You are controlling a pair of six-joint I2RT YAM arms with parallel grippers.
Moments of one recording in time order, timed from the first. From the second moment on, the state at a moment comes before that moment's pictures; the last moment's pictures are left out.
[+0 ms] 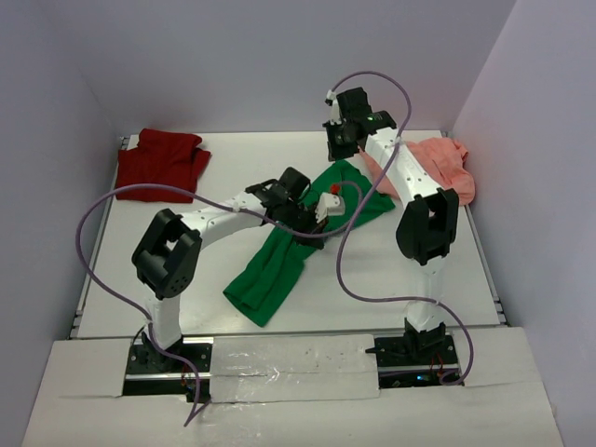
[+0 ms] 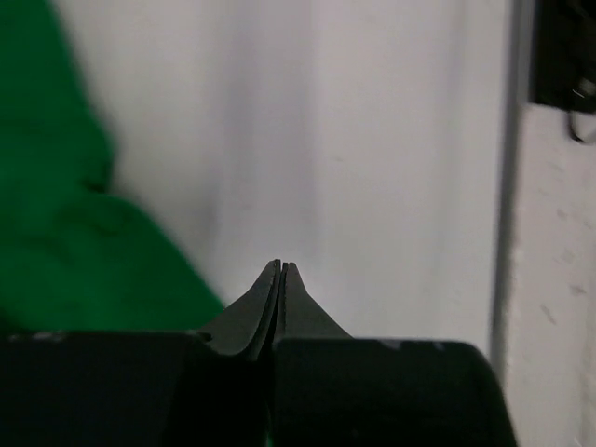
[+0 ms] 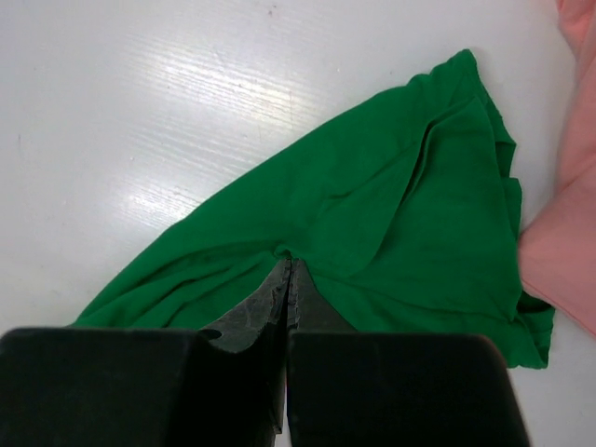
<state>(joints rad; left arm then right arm) -0.80 1.95 1.47 -0.55 0.74 0.44 0.33 2.08 2.08 -0.87 -0.10 0.10</state>
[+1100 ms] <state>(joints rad) -0.79 2.42 2.17 0.06 0.69 0.26 0.22 1.43 1.47 -0.42 0.35 -0.08</state>
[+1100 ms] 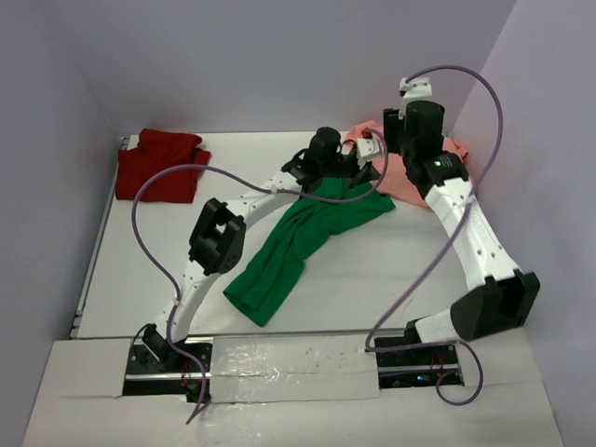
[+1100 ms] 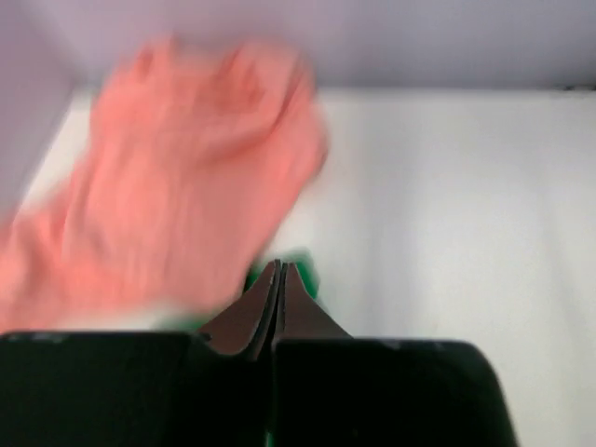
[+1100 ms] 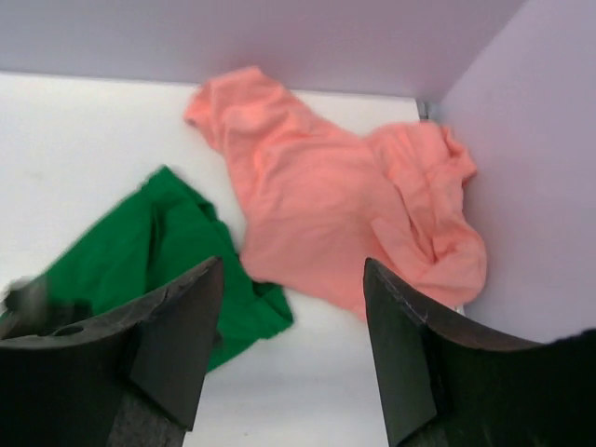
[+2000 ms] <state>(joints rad) -0.68 2.49 1.99 -0.14 0.58 0.11 0.24 1.40 1.58 -0.40 0.36 -0.06</state>
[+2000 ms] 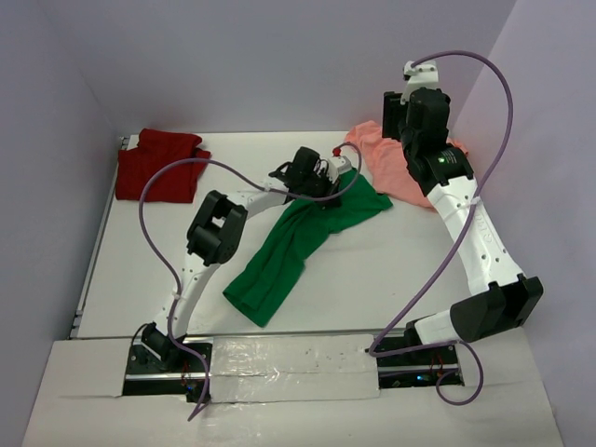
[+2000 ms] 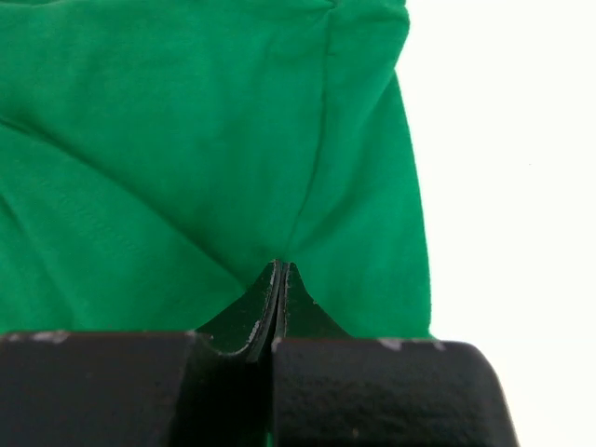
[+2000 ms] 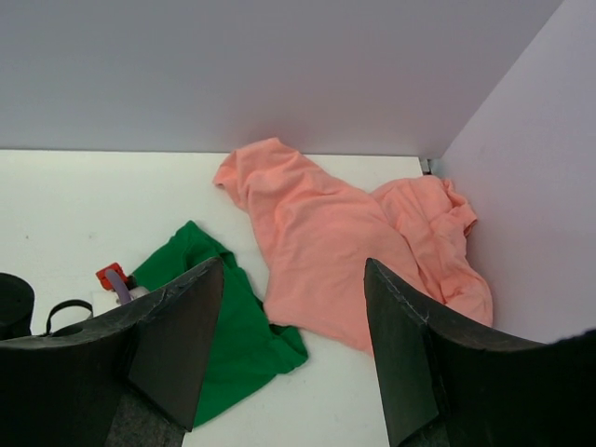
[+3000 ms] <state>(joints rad) -0.77 2.67 2.33 -0.31 0.28 0.11 0.24 1.34 1.53 -0.40 0.31 -0.05</state>
